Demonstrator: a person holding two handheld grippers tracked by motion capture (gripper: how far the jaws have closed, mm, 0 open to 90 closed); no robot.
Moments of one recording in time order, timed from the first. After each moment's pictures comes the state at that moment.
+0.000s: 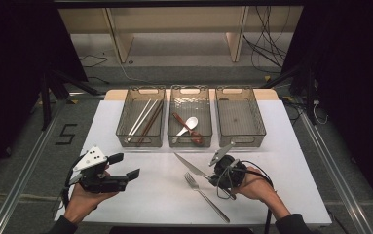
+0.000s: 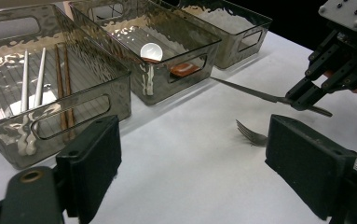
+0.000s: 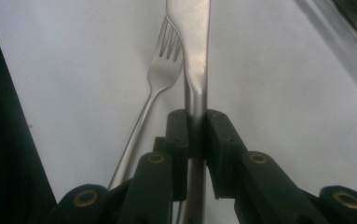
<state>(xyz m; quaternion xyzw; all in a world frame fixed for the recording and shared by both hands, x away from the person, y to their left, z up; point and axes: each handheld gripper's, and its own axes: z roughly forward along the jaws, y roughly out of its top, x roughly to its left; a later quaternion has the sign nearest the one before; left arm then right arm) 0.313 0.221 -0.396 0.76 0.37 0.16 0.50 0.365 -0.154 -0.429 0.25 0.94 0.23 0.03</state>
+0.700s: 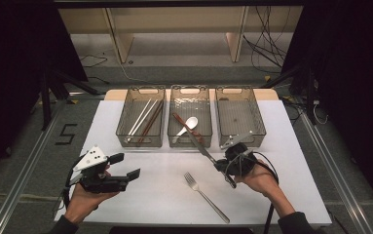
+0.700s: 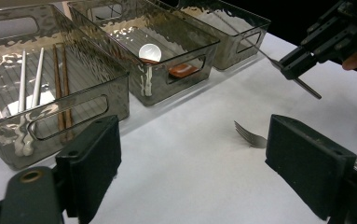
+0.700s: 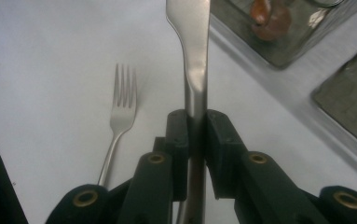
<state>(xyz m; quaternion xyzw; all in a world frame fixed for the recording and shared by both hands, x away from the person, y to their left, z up) 0.313 0.220 -0.396 0.76 0.37 0.16 0.51 0.381 -0.179 -0.408 0.33 0.89 0.31 0.07</state>
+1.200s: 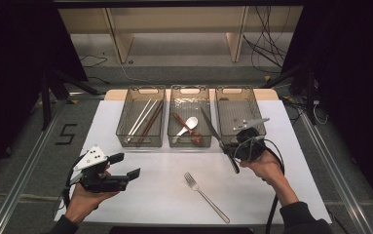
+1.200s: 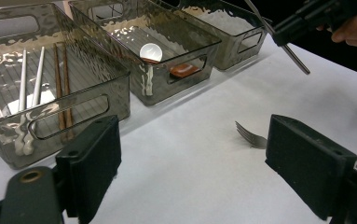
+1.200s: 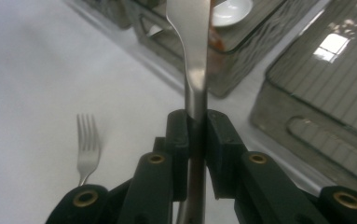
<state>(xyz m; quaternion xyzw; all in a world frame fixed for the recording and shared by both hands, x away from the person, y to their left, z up) 0.315 0.220 -0.397 0.76 0.38 0.16 0.51 0.411 -0.205 -0.390 0.39 0.85 0.35 0.10</state>
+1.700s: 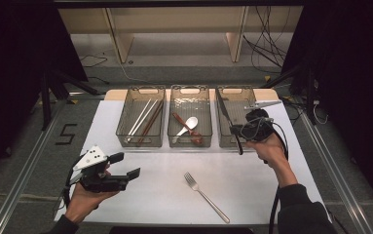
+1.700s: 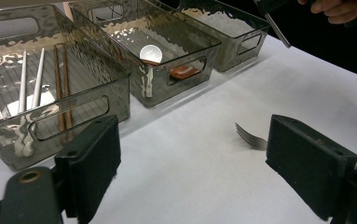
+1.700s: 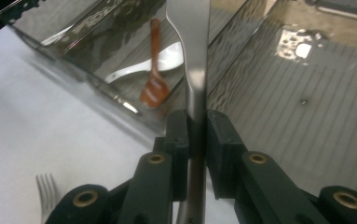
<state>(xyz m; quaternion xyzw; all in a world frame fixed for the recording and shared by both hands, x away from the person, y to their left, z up) 0.315 0.220 -0.397 0.76 0.38 0.16 0.51 0.451 -0.226 -0.370 0.45 0.80 0.37 0.13</state>
